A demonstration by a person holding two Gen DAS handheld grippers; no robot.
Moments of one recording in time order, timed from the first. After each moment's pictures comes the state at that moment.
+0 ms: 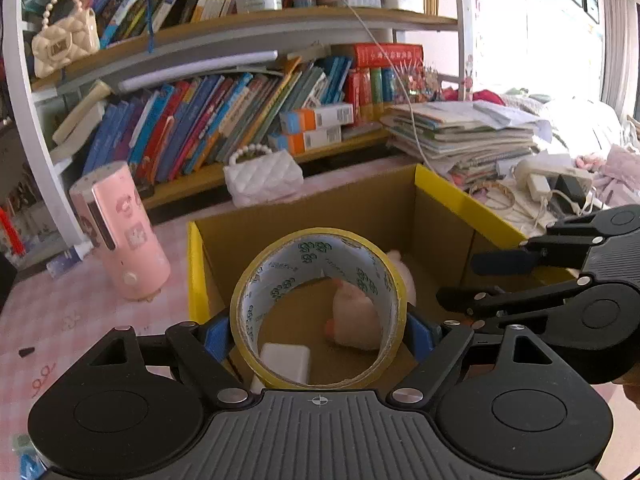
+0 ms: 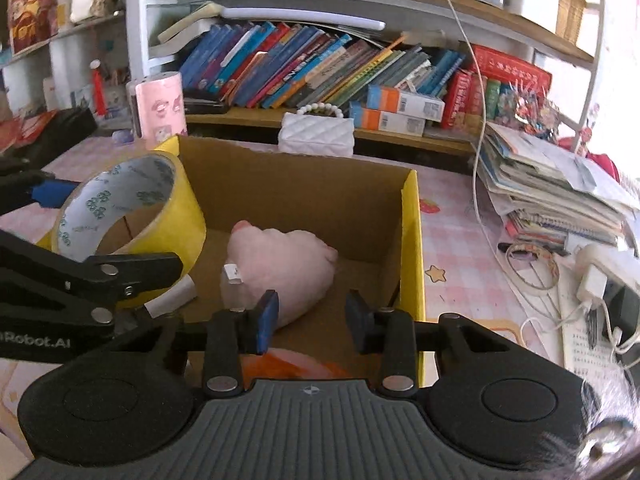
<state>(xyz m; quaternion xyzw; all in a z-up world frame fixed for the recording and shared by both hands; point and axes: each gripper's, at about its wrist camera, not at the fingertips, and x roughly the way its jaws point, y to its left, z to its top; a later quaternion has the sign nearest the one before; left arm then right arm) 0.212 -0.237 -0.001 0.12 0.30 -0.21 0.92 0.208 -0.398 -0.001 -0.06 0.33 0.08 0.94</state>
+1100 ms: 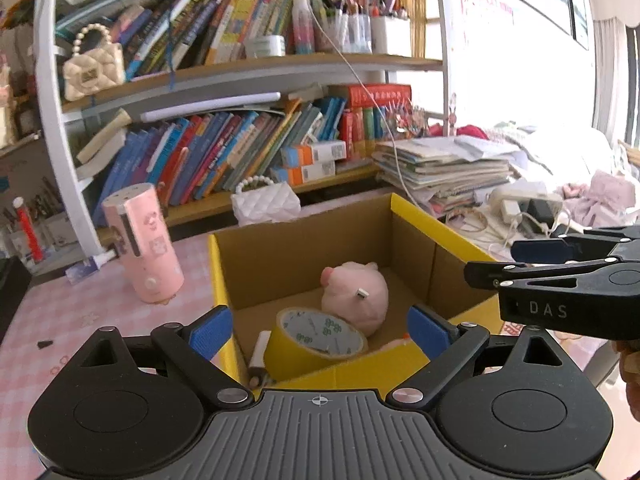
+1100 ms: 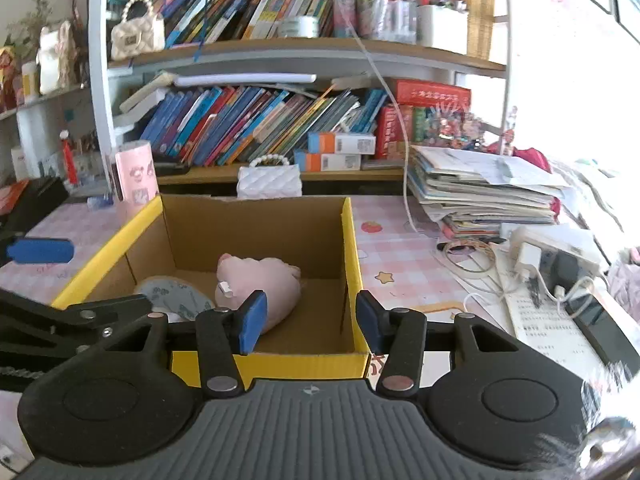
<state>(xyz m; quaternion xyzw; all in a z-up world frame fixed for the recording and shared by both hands) 0.142 -0.209 0.026 0.09 0.25 -0.21 0.94 0.125 -0.401 0.033 0.01 0.25 -0.02 0.97</state>
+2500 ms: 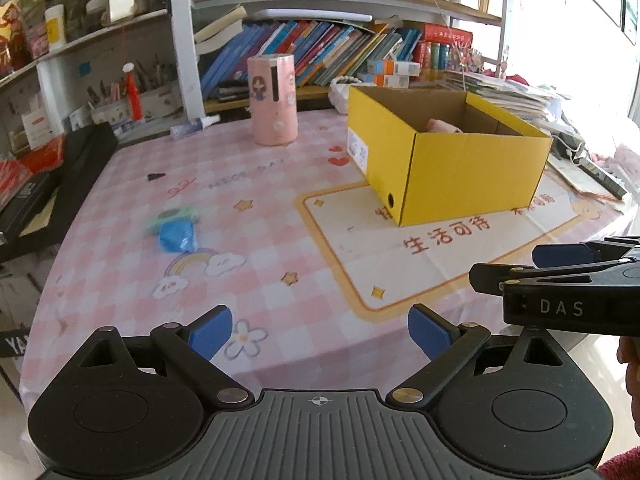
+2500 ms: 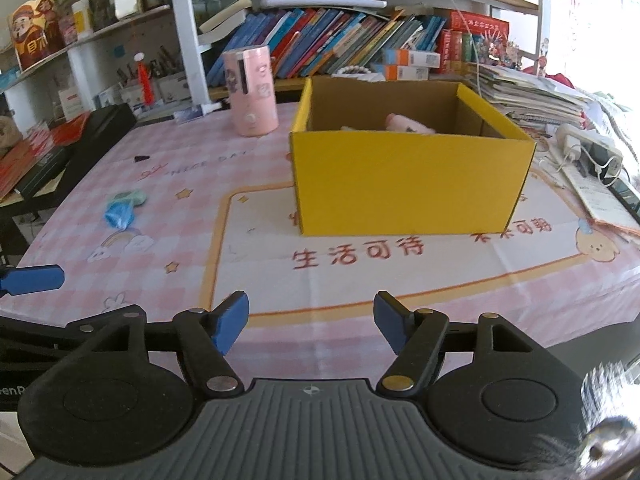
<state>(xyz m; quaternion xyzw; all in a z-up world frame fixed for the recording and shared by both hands) 0.029 -0.018 -0.014 0.07 0.35 -0.16 0.92 0.012 -0.208 -0.007 0.04 0.36 0.01 0.93</state>
